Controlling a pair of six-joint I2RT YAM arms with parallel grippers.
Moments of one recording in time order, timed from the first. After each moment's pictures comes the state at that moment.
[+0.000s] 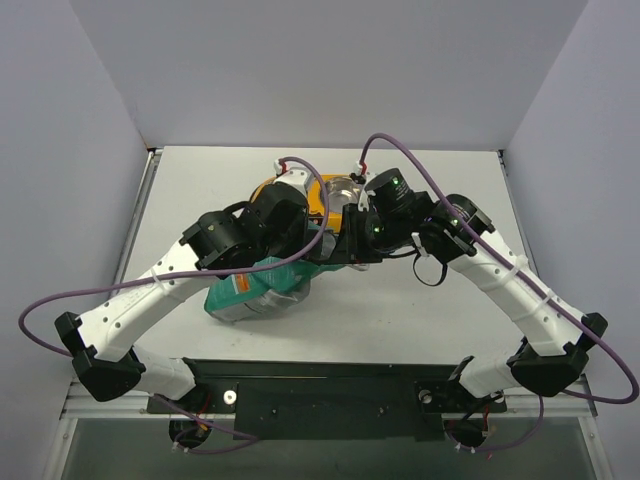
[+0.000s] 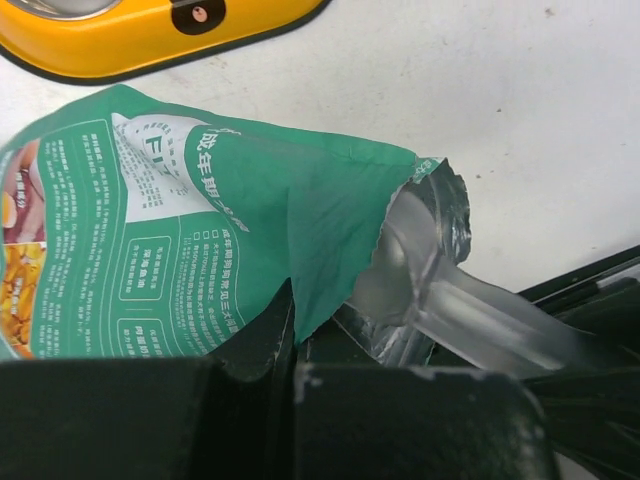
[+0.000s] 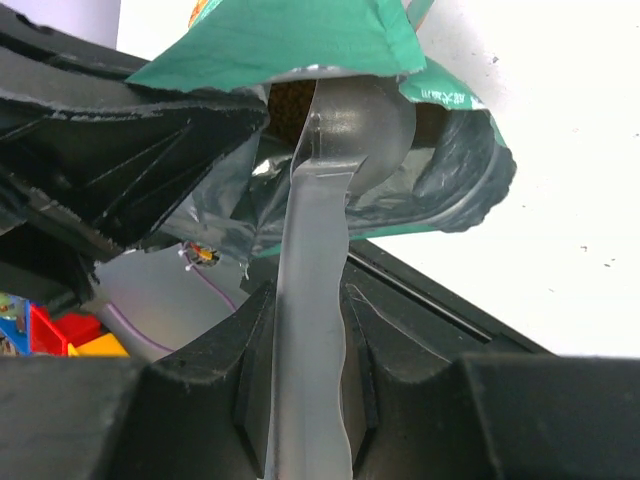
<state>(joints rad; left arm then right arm) -0.94 1.37 1.63 -1.00 -0.31 -0.56 0.83 1.40 1.70 -1.11 -0.12 0.66</state>
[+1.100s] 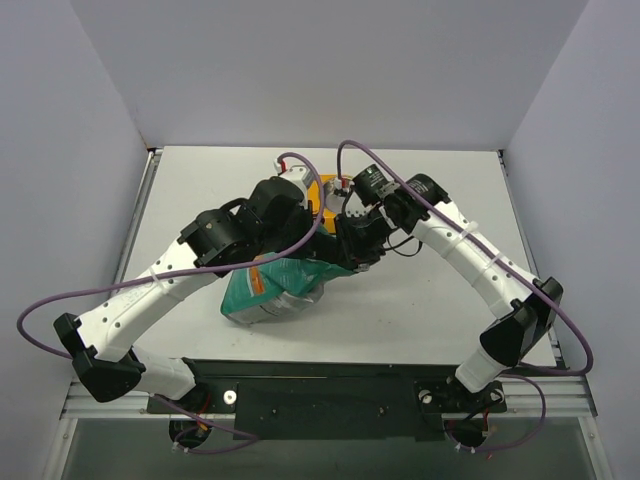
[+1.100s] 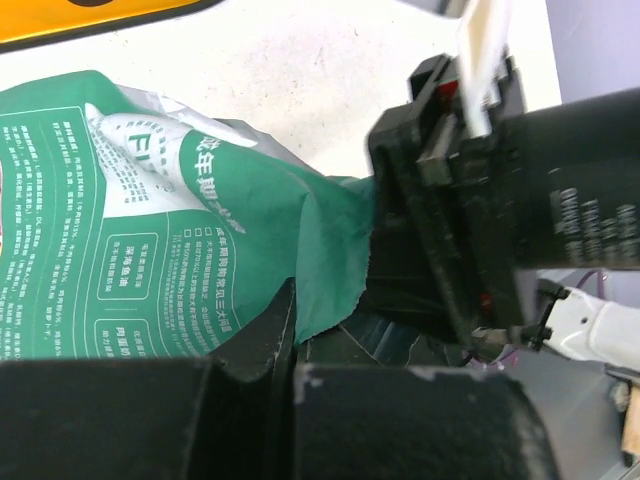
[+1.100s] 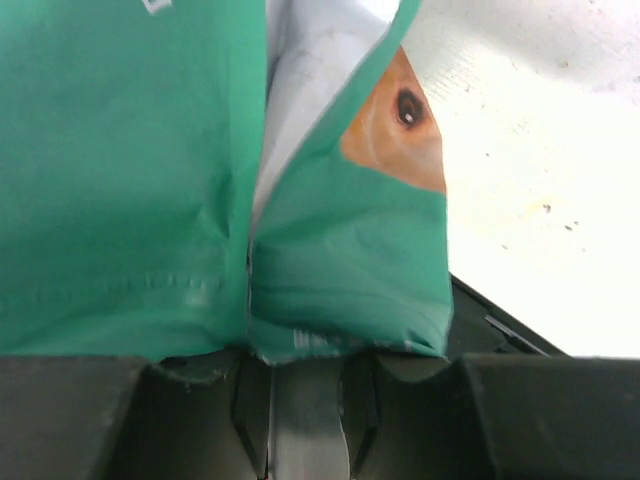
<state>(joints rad) -0.92 1.38 1.63 -0.94 -0.13 -0.67 0.69 1.62 1.70 -1.25 -0.34 0.41</state>
